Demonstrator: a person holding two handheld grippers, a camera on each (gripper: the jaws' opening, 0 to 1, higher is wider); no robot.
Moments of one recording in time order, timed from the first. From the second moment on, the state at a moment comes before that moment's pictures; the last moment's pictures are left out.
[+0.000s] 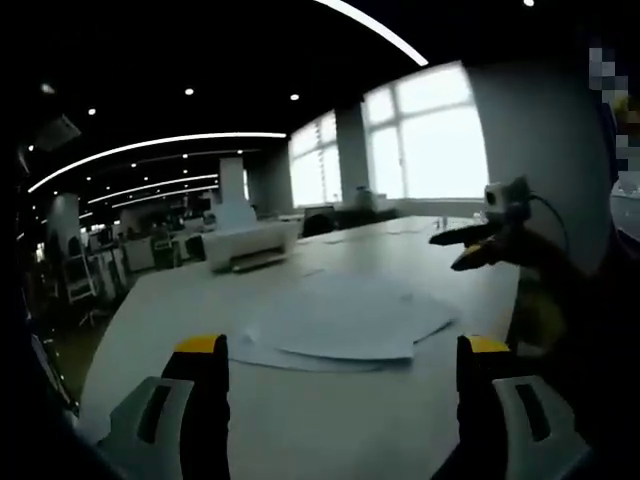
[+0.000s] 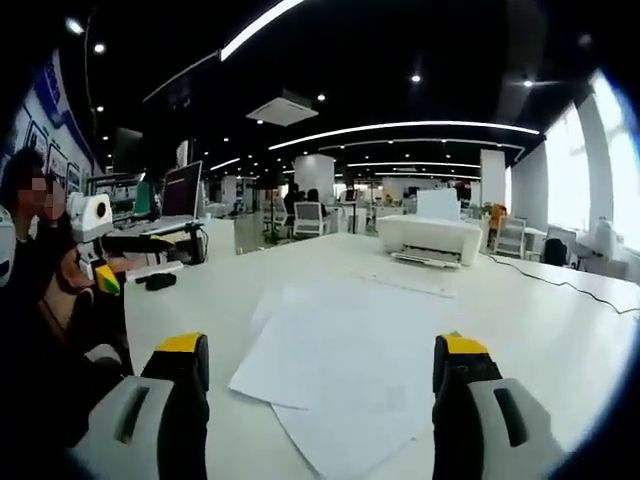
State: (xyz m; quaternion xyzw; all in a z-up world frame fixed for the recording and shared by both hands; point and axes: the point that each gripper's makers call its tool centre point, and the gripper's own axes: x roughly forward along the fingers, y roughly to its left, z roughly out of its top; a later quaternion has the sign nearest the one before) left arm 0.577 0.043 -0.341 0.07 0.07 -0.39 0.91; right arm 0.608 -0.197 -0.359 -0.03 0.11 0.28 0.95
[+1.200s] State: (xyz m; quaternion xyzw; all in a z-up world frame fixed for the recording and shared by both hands) left arm 0.573 0.040 -0.340 0.06 0.06 -0.40 0.91; right arm 0.666 -0.203 -0.441 -0.05 0.17 0.23 0.96
